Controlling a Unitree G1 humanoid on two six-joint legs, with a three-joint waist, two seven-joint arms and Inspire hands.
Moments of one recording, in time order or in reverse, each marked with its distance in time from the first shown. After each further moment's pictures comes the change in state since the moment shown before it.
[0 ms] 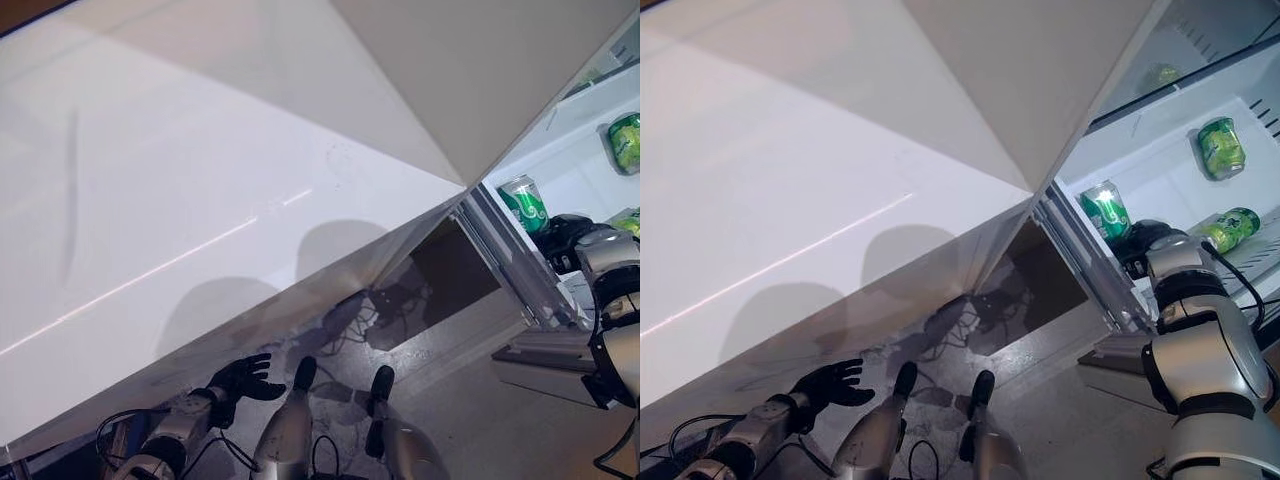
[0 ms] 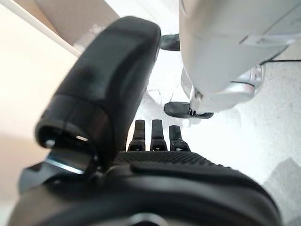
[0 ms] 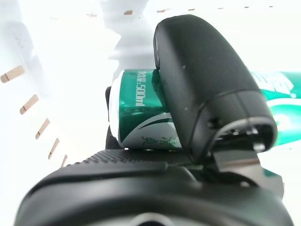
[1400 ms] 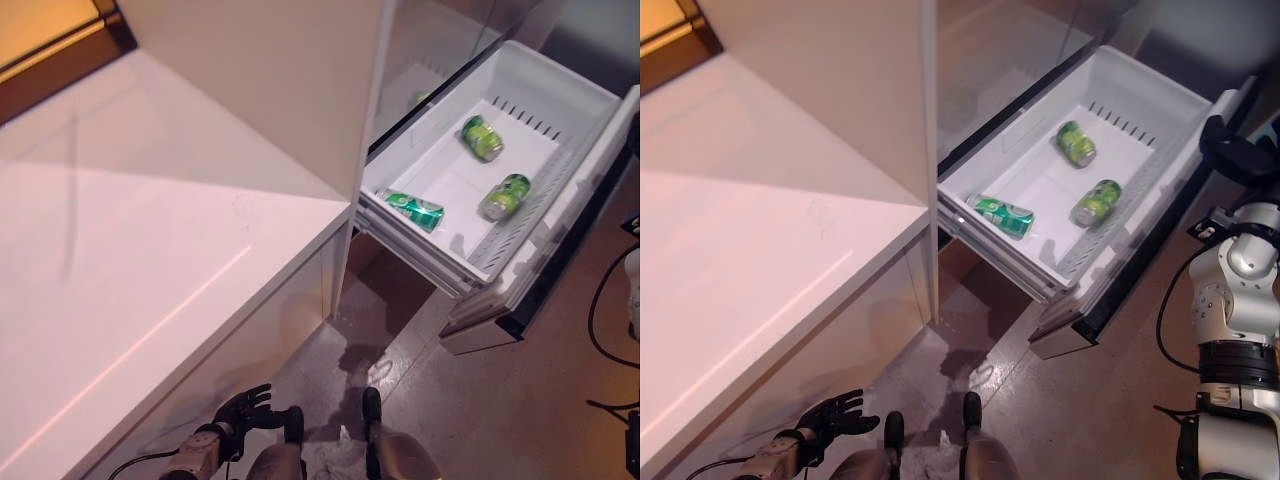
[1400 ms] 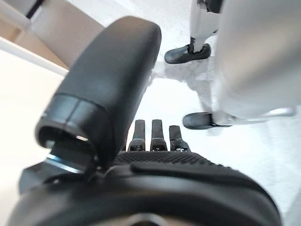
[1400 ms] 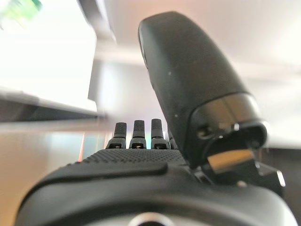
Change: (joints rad) left arm 0.129 -0.144 0.143 0.067 0.081 -0.023 0.030; right arm 0.535 0.037 -0.721 -0.747 0.618 -0.589 -0.715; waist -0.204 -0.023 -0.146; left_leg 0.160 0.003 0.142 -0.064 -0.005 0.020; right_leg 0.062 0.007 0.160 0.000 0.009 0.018
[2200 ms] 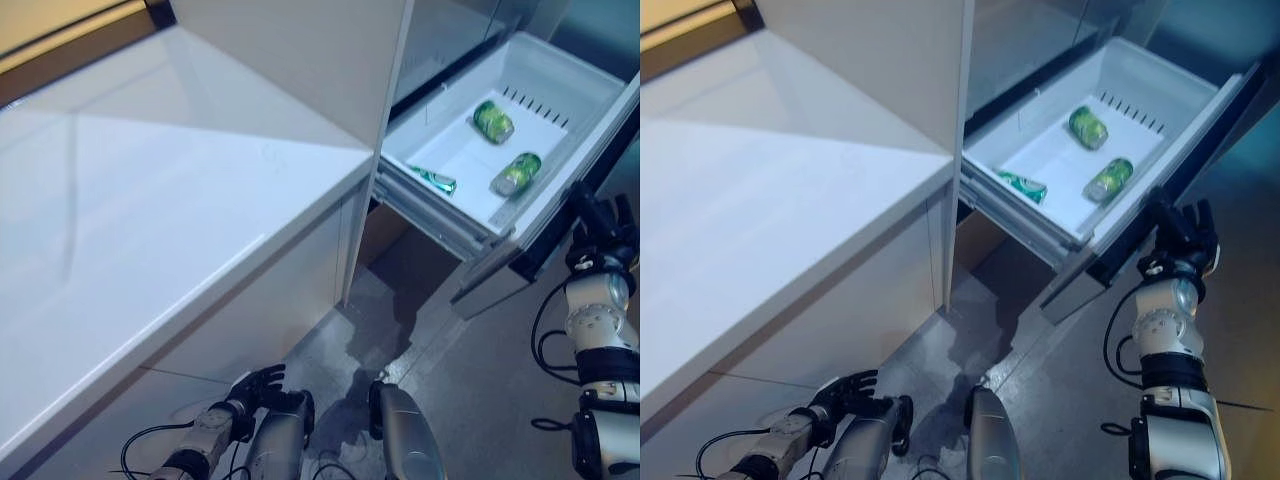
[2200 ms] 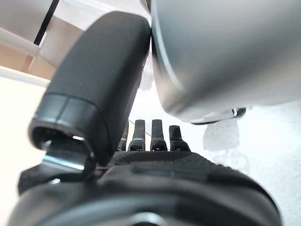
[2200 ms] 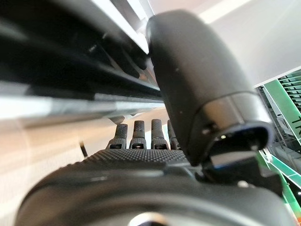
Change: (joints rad) left arm -0.106 0.009 -0.073 -0.045 0.035 -0.027 0.044; right arm -0.076 0.134 0.056 0.181 0.344 0.069 0.217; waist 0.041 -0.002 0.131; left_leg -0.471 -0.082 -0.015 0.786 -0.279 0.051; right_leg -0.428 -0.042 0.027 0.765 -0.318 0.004
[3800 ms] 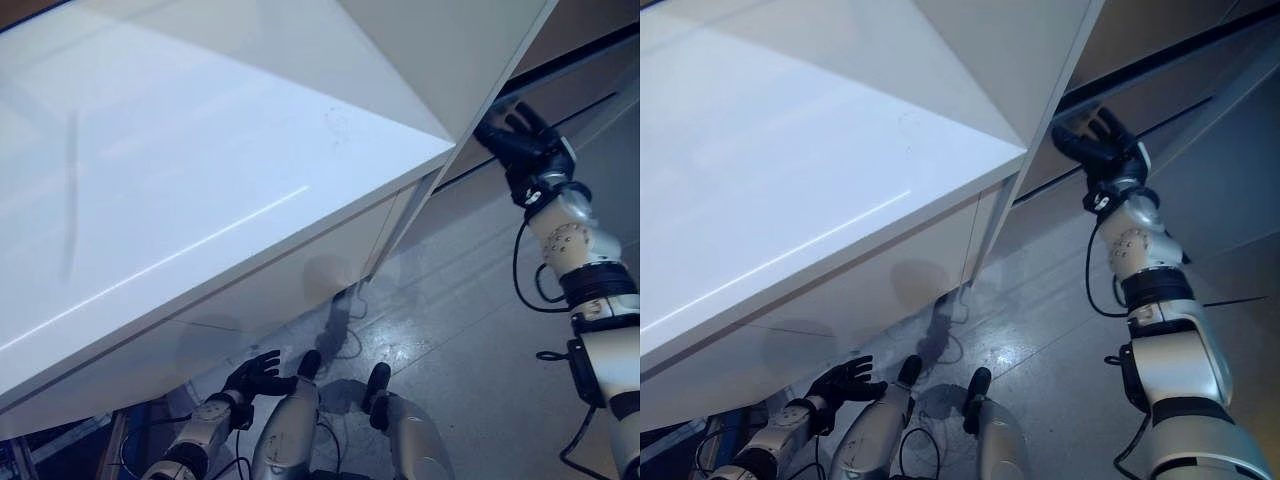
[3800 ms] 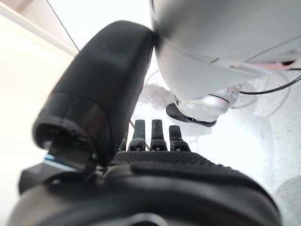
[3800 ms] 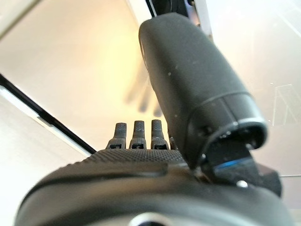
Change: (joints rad) left arm 0.023 0.037 -0.002 0.008 -0.069 0.002 -0.011; right arm -0.253 0.056 0.355 0.193 -0.139 0.140 0.234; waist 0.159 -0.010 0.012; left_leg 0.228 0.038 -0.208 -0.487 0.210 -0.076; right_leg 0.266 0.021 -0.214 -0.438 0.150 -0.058
